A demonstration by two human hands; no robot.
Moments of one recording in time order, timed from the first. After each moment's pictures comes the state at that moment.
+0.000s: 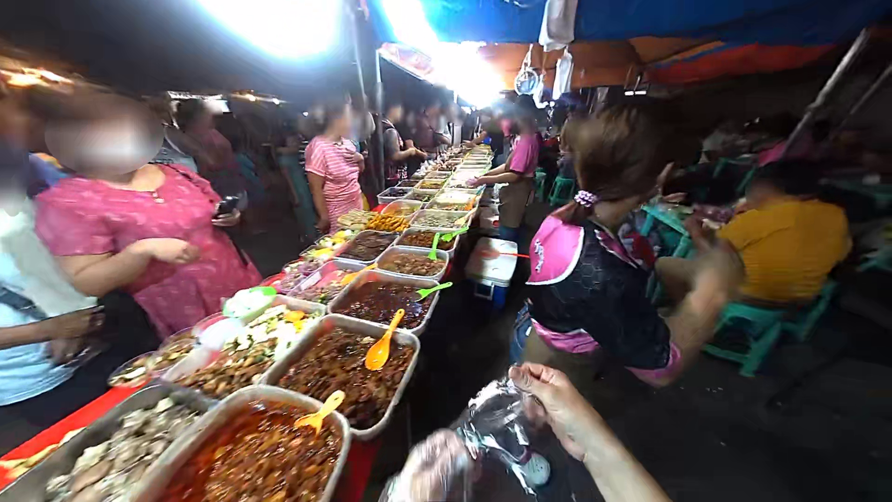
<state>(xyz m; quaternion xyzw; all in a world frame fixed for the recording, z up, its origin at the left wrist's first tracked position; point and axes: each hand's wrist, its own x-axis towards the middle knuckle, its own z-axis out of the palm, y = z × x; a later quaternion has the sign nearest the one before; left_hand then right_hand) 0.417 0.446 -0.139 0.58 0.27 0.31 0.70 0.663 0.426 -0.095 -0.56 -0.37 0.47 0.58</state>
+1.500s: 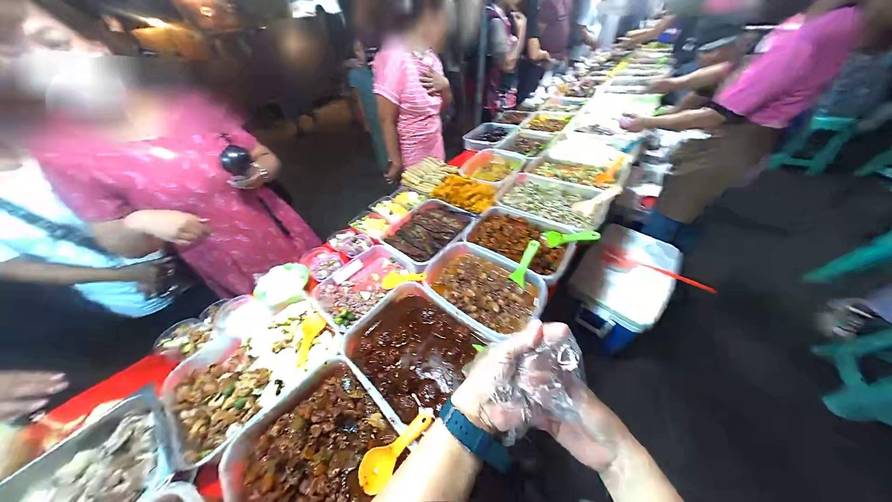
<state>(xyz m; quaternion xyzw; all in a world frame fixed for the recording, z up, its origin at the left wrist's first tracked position) 0.631 0.944 -0.096 0.16 0.19 0.36 0.90 0.778 0.903 -0.160 -0.36 -0.24 0.74 0.51</state>
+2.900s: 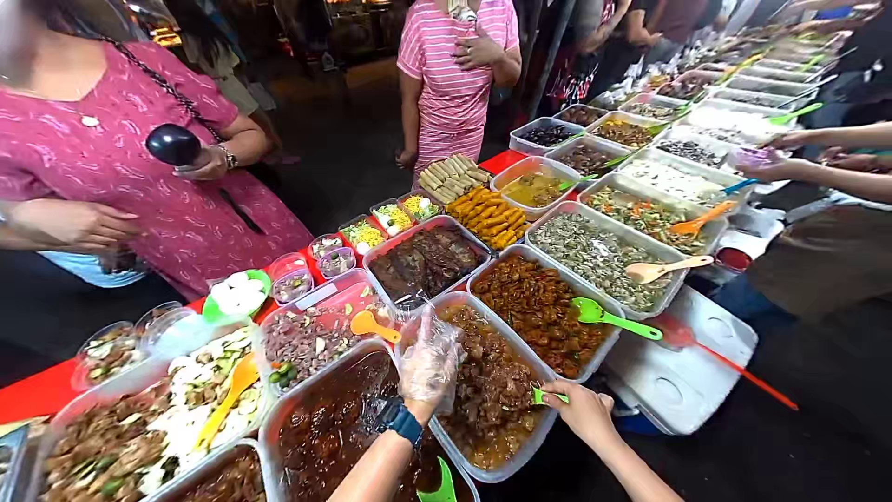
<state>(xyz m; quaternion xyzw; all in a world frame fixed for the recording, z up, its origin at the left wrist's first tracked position) 0.607 1.224 -0.207 0.59 0.76 0.16 0.22 0.903 1.244 -0.279 -0.66 -0.68 0.32 -0.01</state>
